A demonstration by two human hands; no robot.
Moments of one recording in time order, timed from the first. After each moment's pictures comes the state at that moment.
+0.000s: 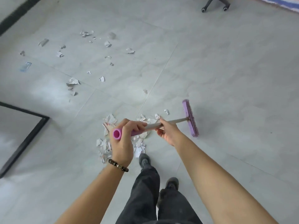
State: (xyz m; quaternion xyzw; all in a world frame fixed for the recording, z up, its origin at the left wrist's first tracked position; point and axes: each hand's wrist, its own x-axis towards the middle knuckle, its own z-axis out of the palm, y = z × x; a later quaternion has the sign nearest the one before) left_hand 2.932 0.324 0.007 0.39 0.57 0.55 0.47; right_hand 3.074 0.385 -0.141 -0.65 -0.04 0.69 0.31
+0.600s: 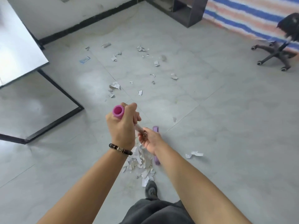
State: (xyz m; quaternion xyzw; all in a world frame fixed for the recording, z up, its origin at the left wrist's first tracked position) left_hand 2.813 0.439 0.090 0.24 0.57 0.73 0.29; right_hand 2.873 0.485 -0.067 -0.51 -0.09 0.83 0.22
